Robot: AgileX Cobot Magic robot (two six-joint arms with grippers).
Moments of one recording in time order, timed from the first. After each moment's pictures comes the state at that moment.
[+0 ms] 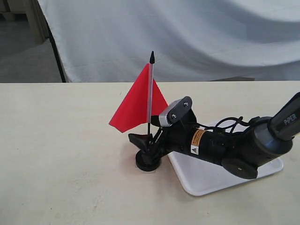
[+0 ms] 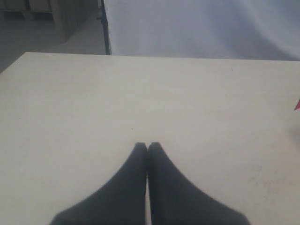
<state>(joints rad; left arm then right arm) -0.01 0.00 0.00 0.00 0.34 -0.04 0.41 2.11 -0.86 -0.65 -0.99 0.28</state>
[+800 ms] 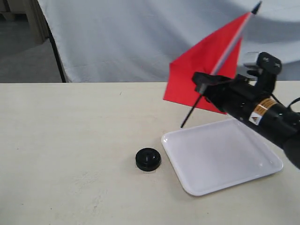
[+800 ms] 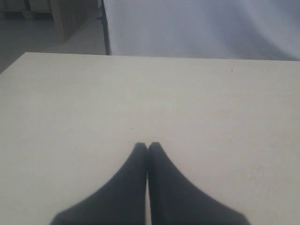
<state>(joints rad) -0.01 0.00 0.00 0.00 0.34 -0.04 0.22 1.69 -0.62 -0.43 -0.98 0.77</state>
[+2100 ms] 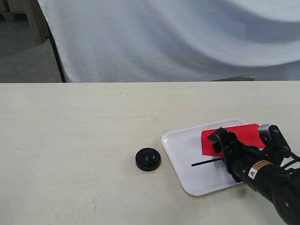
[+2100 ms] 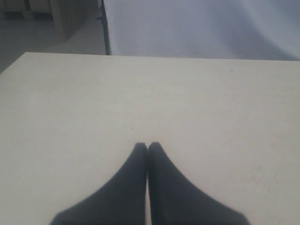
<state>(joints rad) -0.01 0.00 0.00 0.00 0.34 -0.04 0.27 2.00 -0.44 -0.04 -1.02 1.07</state>
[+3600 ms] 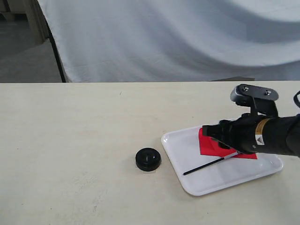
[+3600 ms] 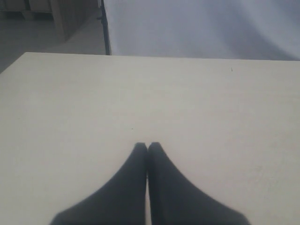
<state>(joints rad) -0.01 0.00 0.00 0.00 0.34 -0.04 0.27 1.58 -0.66 -0.57 -0.06 0.84</state>
